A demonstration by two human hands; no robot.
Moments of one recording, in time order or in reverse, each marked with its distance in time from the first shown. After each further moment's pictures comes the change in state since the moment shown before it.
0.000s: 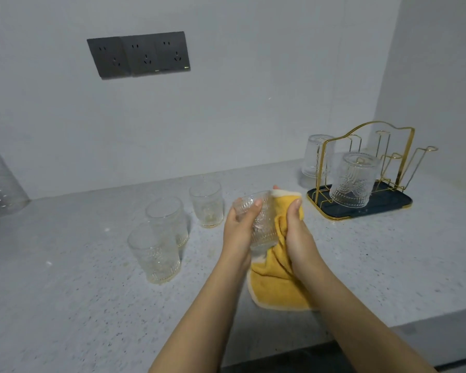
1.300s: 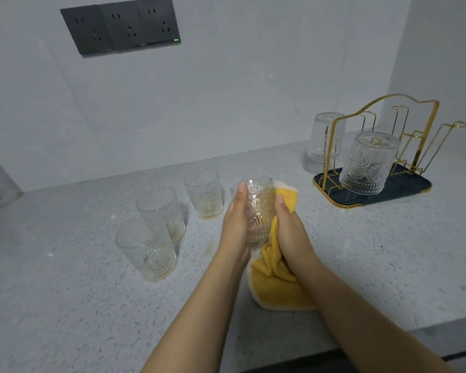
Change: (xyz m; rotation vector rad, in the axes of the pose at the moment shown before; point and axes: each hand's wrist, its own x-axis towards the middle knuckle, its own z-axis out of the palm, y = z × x) left_hand 0.016 -0.007 -0.005 -0.021 -0.107 -0.041; right_hand 0.035 0.038 0.013 -0.003 0.022 0.010
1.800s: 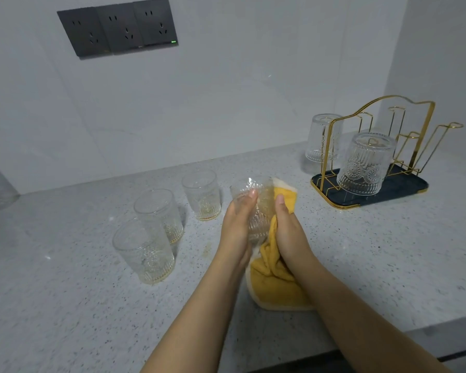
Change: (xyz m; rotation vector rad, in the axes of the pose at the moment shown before) left_hand -0.001 -0.004 -0.002 0.026 -0.058 0.017; right_hand -0.005 -0.007 -0.003 -0.012 -0.036 -0.062
